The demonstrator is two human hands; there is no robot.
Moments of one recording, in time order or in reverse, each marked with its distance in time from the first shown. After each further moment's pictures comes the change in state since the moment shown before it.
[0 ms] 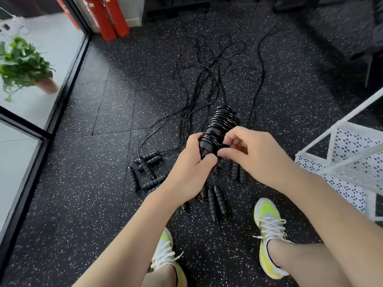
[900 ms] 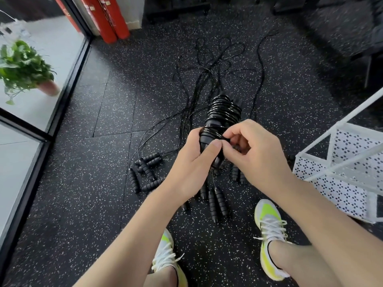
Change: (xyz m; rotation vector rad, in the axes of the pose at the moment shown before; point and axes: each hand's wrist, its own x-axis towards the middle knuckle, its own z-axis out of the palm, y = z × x) left_hand -0.002 0.014 0.000 -0.223 0.005 0.091; right_hand -0.006 -0.002 0.012 0.064 0.341 -0.179
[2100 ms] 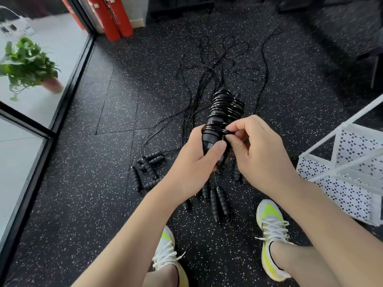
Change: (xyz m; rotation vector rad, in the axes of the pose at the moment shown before) left_hand -0.004 0.007 -0.008 0.089 -0.038 0.024; right_hand 0.001 -0.006 0.002 -0.094 -0.020 -0.017
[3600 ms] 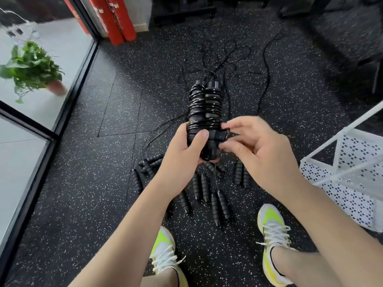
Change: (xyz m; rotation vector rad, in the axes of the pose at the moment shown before) left_hand 0.015 -0.008 -0.010 -0.382 0.151 -0.064; right_hand 0.004 -0.007 -0.012 0.359 -0.092 0.097
